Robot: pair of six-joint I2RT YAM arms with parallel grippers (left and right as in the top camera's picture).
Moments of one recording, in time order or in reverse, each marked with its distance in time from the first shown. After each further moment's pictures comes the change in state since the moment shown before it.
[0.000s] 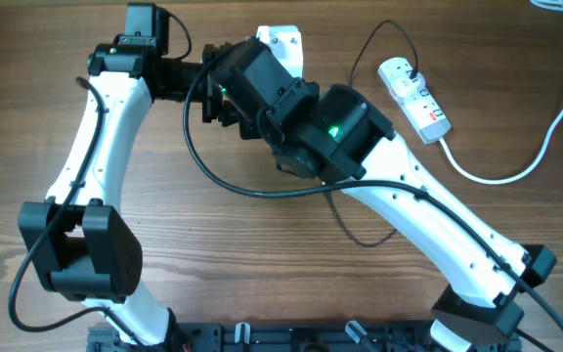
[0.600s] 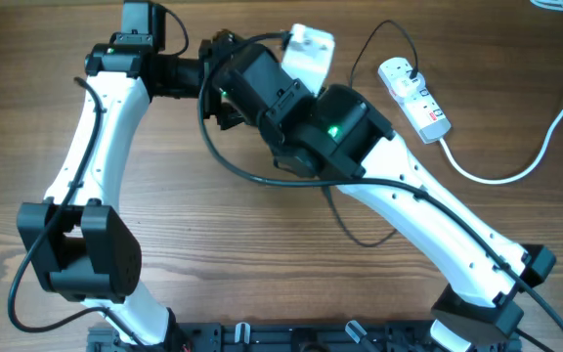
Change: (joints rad) left arm 0.011 0.000 0.001 0.061 0.023 -0.006; right arm 0.002 0.000 0.000 -0.050 0.151 0.383
